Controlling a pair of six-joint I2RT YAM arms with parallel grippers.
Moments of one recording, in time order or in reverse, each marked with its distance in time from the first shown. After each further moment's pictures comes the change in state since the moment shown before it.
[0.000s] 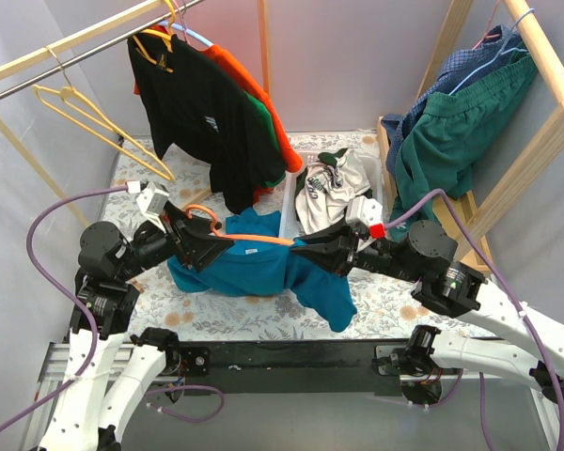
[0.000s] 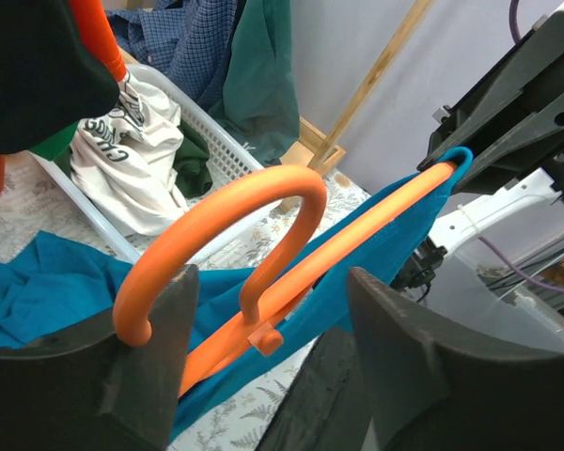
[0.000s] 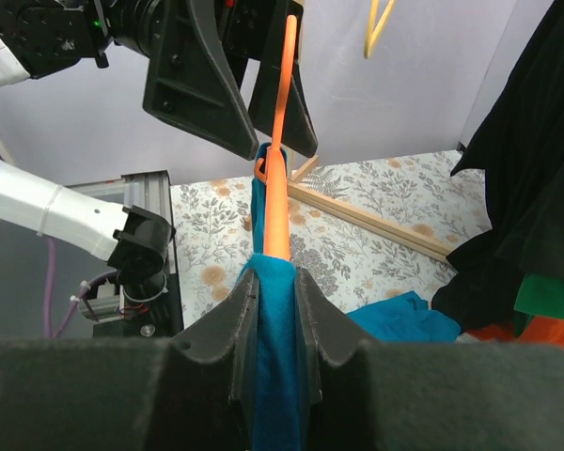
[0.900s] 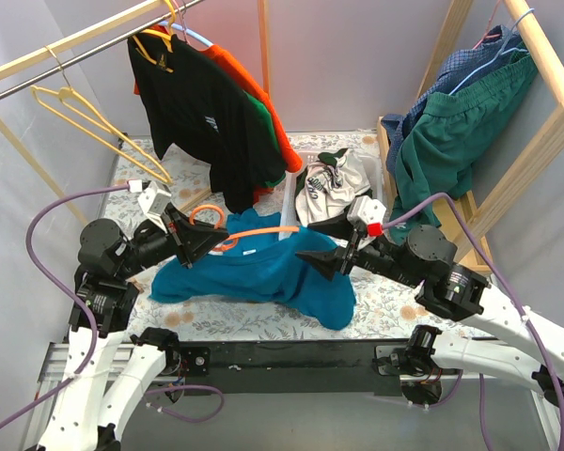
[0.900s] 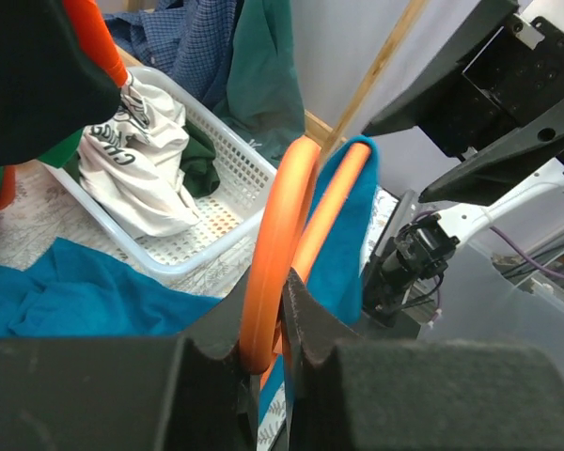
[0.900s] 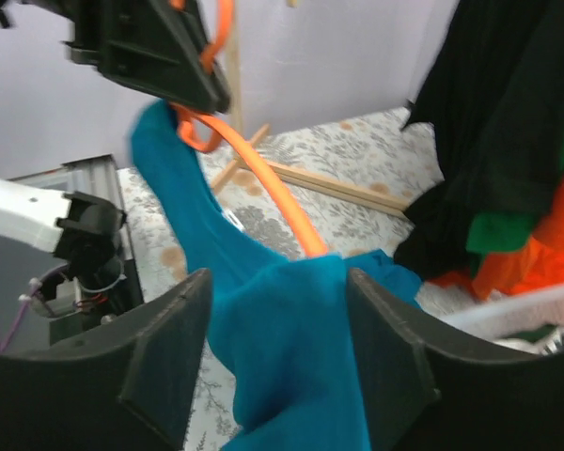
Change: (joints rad) left arm -0.002 0.014 0.011 -0.005 0.010 0.050; right arm -0.005 -0.037 -0.036 -0.058 0.119 -0.008
